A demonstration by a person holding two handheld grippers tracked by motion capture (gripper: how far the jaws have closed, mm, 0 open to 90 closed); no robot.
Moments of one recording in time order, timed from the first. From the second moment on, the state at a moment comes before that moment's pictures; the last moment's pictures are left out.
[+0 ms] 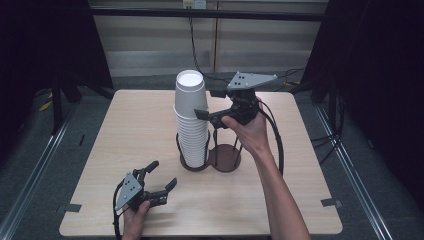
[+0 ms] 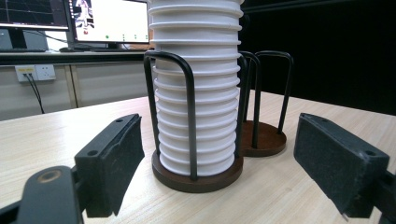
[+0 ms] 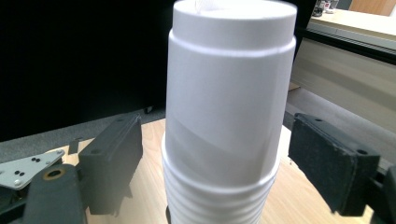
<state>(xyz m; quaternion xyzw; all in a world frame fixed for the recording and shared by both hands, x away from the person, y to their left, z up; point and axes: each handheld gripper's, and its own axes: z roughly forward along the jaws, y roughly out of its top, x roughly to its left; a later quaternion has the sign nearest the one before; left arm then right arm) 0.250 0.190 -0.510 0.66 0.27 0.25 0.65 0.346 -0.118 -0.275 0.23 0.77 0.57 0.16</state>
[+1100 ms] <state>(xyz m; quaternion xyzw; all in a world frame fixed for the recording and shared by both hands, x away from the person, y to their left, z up) 0.250 0.190 -0.510 0.66 0.26 0.25 0.65 0.385 -0.080 -0.248 0.22 0.81 0.53 0.13</state>
